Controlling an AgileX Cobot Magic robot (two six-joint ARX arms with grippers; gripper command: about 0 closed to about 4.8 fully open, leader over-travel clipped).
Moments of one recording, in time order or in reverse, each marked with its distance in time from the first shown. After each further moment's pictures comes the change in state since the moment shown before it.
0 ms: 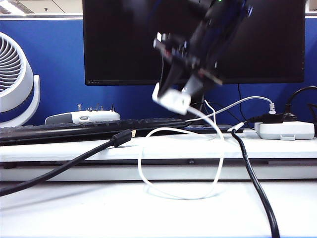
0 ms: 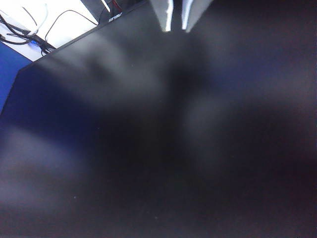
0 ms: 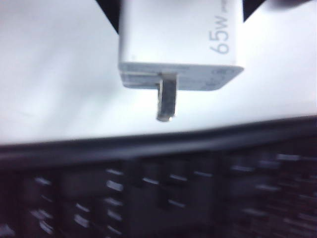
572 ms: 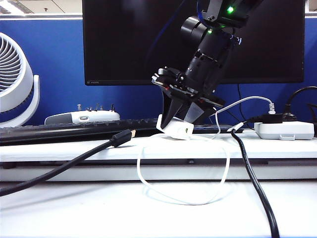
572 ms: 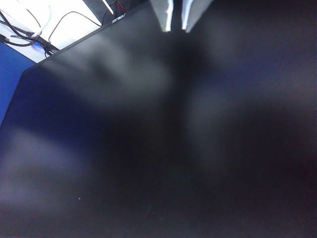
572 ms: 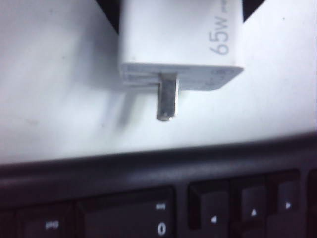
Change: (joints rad) left arm 0.000 0.000 0.000 -0.002 0.010 0.000; right arm 0.001 0.103 0.000 0.026 0.070 -0.023
